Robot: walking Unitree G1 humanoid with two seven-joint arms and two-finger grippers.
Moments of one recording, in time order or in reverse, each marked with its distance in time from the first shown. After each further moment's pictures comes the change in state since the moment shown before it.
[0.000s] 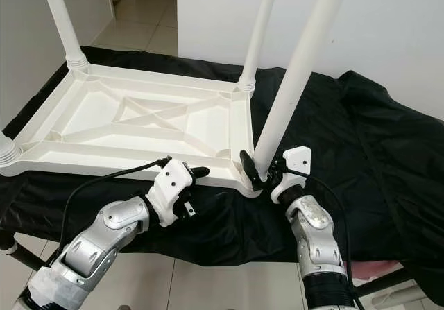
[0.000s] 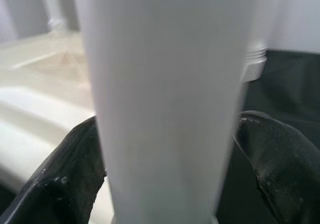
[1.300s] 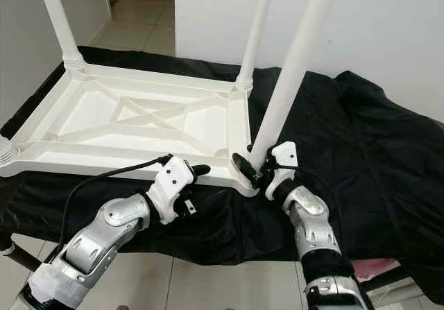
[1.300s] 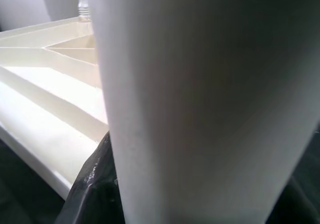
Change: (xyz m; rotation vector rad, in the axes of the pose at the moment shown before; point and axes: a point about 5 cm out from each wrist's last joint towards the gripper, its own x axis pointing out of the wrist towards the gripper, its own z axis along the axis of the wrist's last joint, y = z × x) left arm 0.001 0.003 0.002 0.014 0.001 -0.004; right arm 0.016 0.000 -0.014 0.002 0.038 0.123
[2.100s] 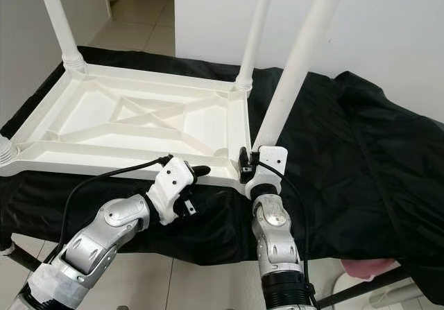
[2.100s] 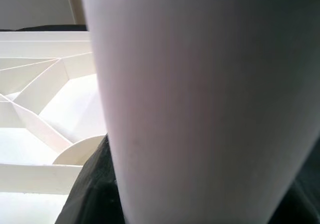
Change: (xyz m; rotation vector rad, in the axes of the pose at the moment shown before) left arm 0.000 -0.001 -0.001 -0.002 0.006 -0.003; right arm 0.009 0.037 0.005 0.097 0.011 -0.603
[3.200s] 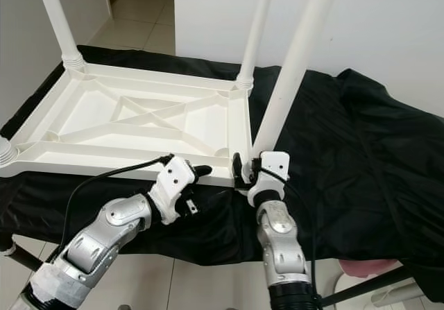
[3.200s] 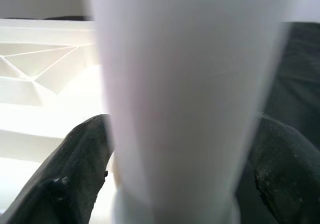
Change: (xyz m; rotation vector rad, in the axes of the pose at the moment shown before) left arm 0.002 -0.001 0.001 -0.016 -0.005 -0.003; right arm -0.013 -0.015 0.002 -0.050 -0.008 0.115
